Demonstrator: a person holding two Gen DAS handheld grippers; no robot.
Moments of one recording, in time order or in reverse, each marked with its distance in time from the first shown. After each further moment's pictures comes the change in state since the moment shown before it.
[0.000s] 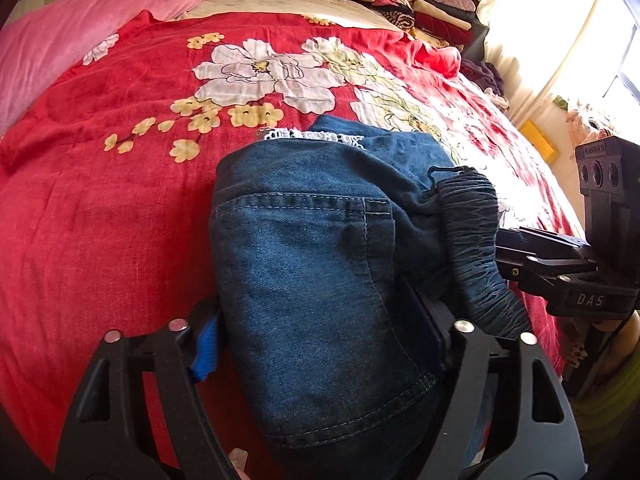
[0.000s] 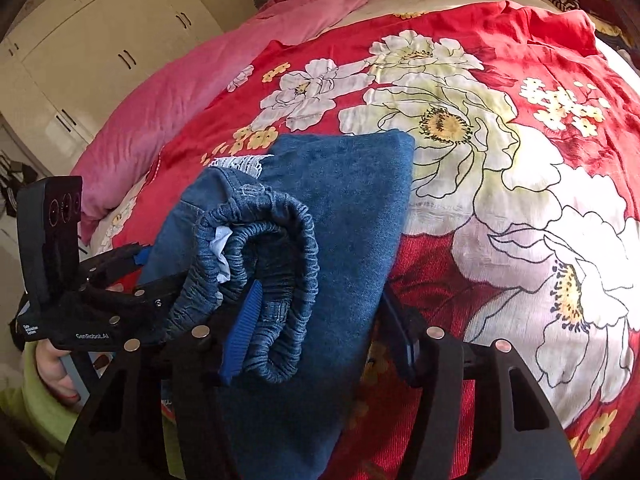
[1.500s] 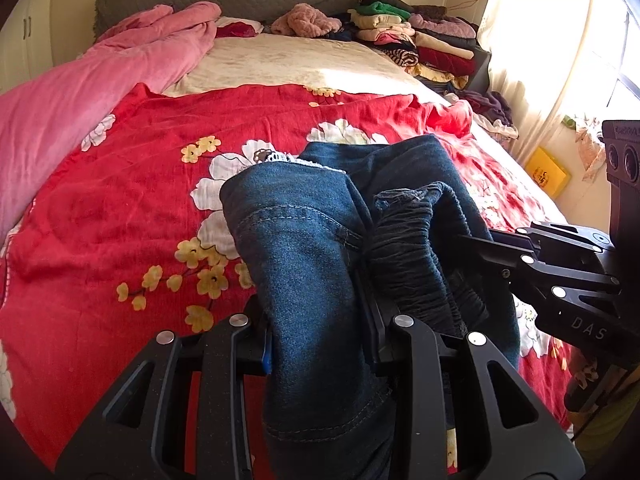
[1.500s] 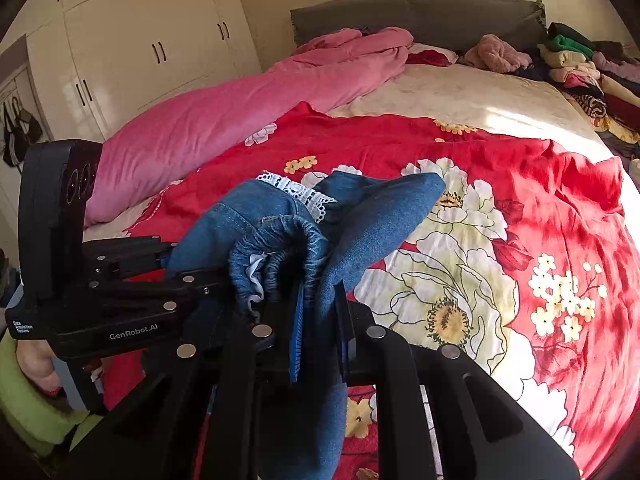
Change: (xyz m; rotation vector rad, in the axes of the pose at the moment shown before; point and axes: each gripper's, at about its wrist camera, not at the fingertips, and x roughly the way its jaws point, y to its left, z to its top) left arm -0.001 -0.007 0.091 0.051 -0.140 0.075; right arm -0.005 0.028 0.098 -0.226 -0.154 -0.084
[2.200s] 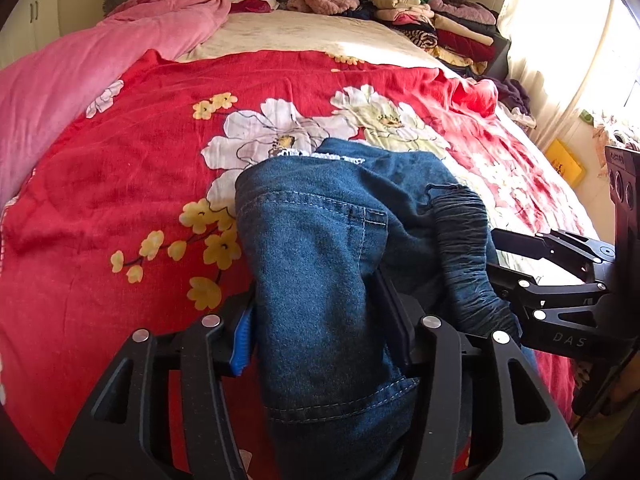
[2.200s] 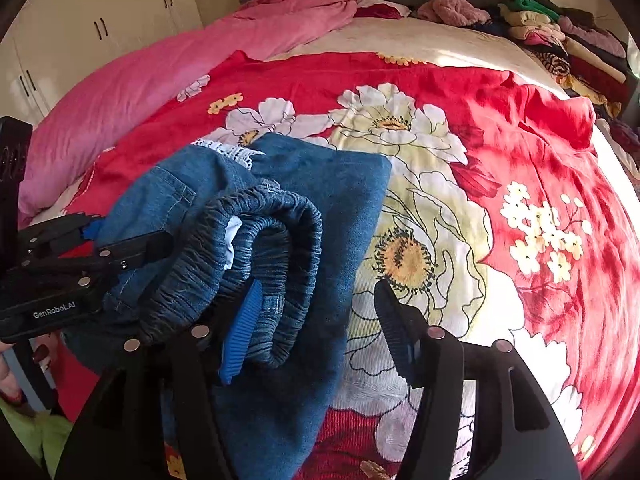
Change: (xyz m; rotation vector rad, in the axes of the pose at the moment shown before) left arm 0.025 0.013 -0.015 -0.037 0.078 0.042; right arm 0.033 -0.027 -0.032 0.085 0.153 -0.184
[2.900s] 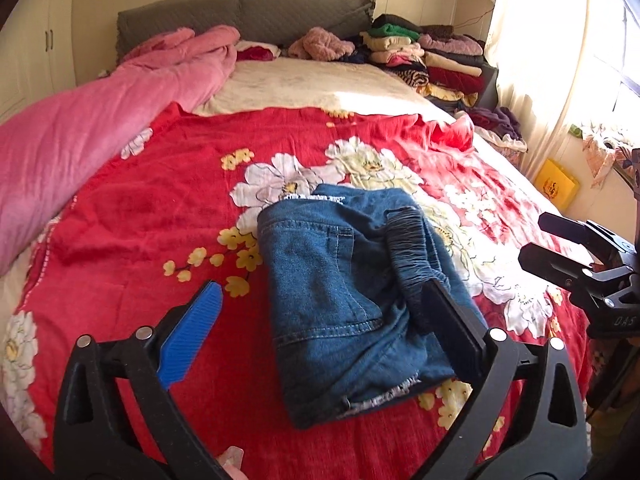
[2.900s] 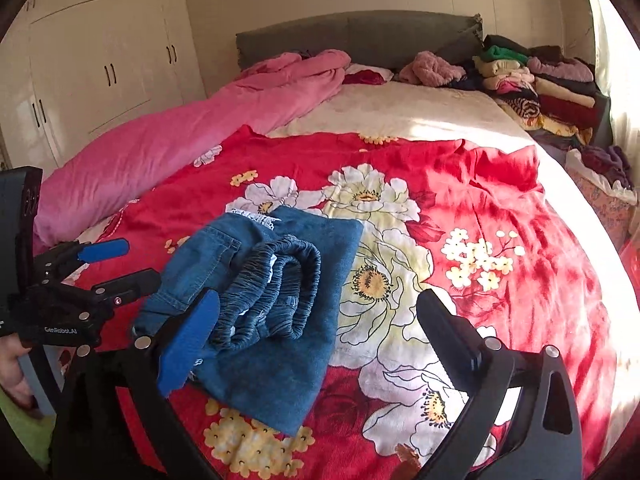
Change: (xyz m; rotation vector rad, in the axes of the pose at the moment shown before) left arm -0.086 -0.014 -0.021 0.032 -0.181 0.027; right arm -0.116 0.013 -0.027 -0.005 -0.276 -0.034
